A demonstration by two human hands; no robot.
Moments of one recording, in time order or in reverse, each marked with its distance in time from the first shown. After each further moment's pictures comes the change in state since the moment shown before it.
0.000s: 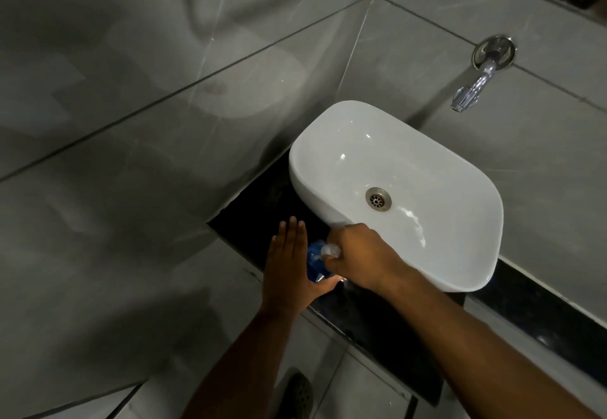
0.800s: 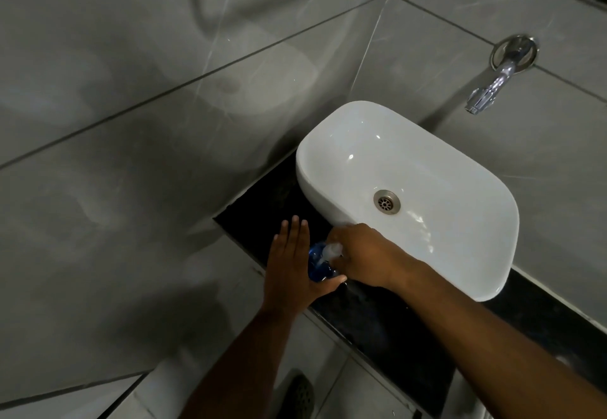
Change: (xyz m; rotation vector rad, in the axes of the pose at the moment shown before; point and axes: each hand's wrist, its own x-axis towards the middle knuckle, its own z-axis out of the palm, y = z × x) left_hand 0.004 0.005 0.002 -0.027 0.103 0.041; right_hand 0.005 0.015 -0.012 0.046 -0.102 -0.096
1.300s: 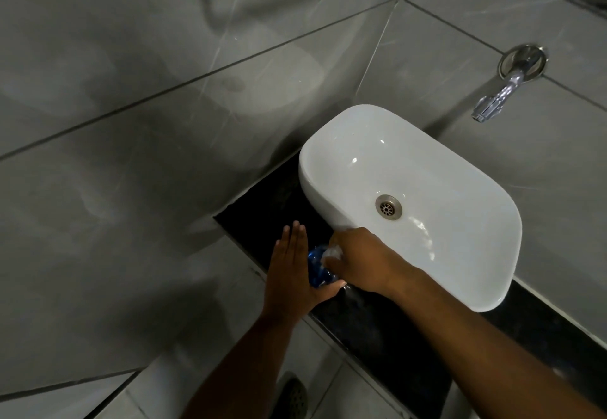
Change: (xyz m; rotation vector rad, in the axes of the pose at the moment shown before) left_hand -0.004 0.000 0.011 -0.067 0.012 -0.049; right_hand 0.007 -0.001 0.006 0.016 0.036 0.042
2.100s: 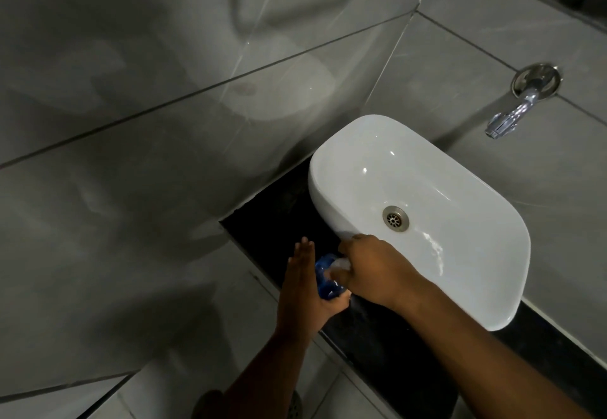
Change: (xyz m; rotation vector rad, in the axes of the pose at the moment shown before) left_hand -0.010 0.009 0.017 -0.214 0.074 -0.107; right_hand 0.000 -0.008 -0.005 -0.193 0.061 -0.067
